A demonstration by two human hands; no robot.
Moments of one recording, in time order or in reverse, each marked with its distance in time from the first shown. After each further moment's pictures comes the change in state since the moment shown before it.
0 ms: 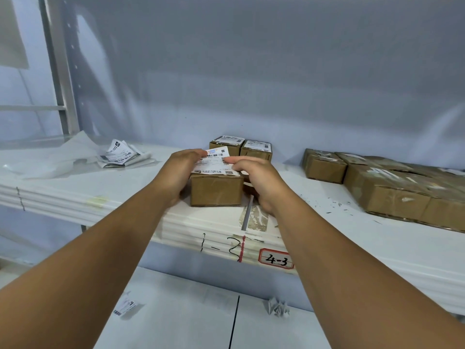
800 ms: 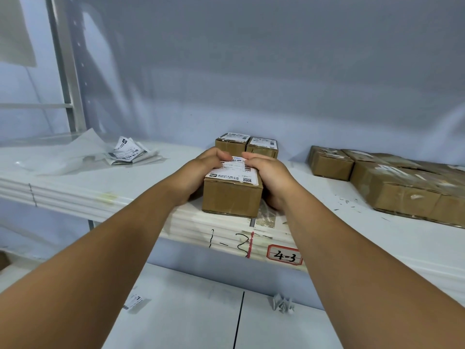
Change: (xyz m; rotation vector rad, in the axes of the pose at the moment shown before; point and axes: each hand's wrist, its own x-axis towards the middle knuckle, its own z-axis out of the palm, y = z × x) left_hand 0.002 -0.008 -0.003 0.242 -0.337 0.054; right_hand 0.010 0.005 -0.004 0.145 0.031 0.076
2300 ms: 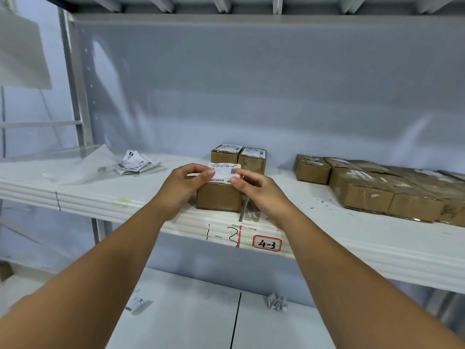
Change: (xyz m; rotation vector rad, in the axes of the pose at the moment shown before) left_hand -0.047 0.005 0.000 0.046 0.233 0.113; right_hand -0.057 0.006 -0.021 -0.331 -0.124 -0.213
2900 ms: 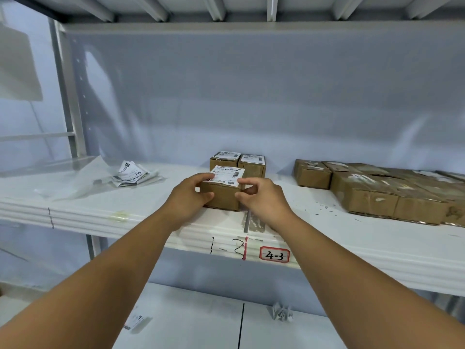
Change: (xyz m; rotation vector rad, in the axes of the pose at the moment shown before) left_hand 0.028 -0.020 -0.003 0.358 0.018 0.086; right_hand 0.014 -0.004 0.007 -0.370 0.195 -0.012
